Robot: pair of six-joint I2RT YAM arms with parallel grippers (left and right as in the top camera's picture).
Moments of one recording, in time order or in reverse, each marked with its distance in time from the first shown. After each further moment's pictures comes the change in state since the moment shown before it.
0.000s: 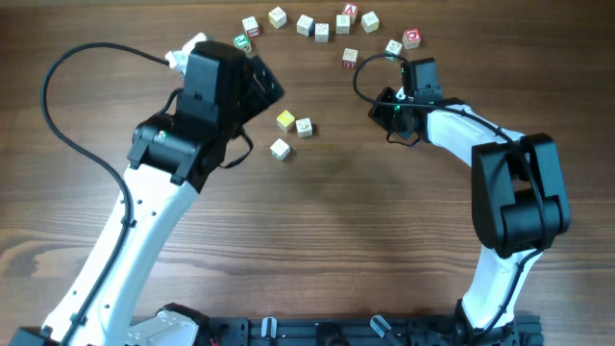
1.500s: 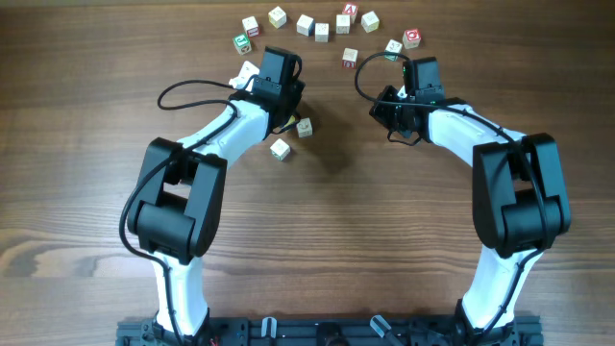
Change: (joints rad) left arm 0.005 0.697 -0.004 0.551 0.107 -0.481; right arm -0.006 0.000 0.000 0.013 0.000 0.003
